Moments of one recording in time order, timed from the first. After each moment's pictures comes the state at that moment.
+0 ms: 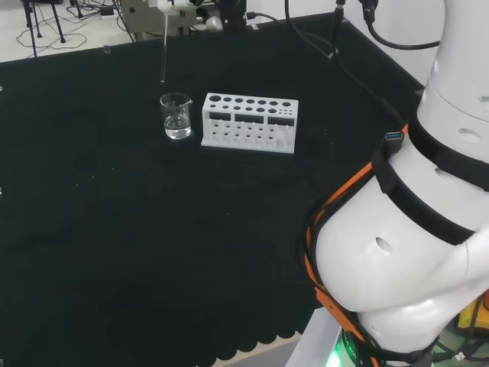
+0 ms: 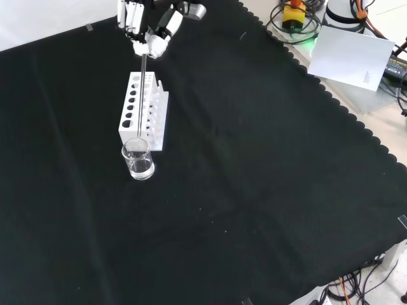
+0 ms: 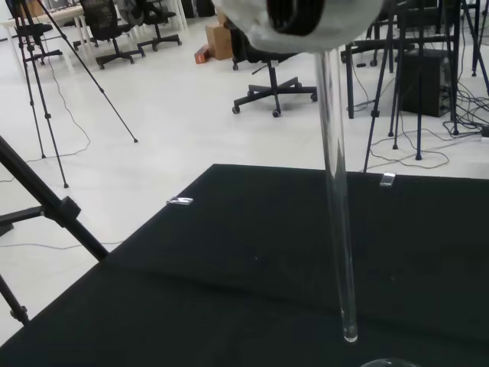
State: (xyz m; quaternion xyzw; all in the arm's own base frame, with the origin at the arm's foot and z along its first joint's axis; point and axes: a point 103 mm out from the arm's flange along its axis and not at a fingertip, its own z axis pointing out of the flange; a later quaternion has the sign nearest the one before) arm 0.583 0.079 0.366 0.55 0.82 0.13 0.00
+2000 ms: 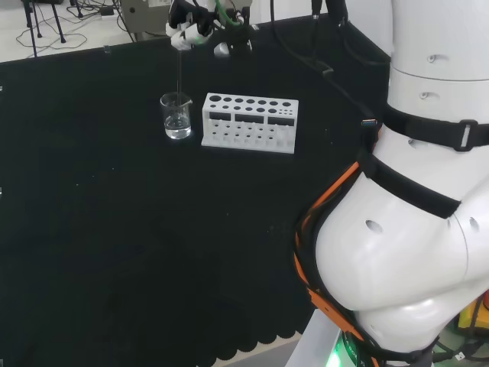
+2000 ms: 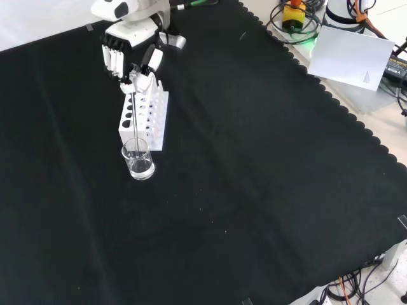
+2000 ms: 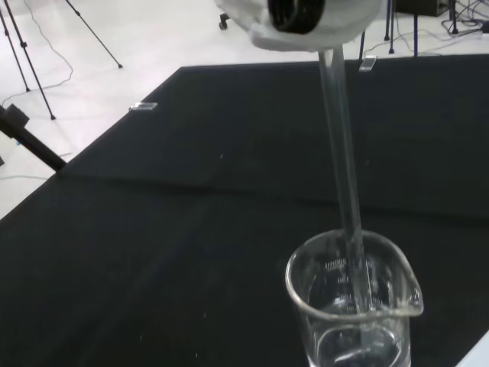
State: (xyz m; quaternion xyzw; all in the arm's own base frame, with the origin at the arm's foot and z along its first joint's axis) arm 0.623 0.058 0.277 0.56 0.82 0.08 -0.07
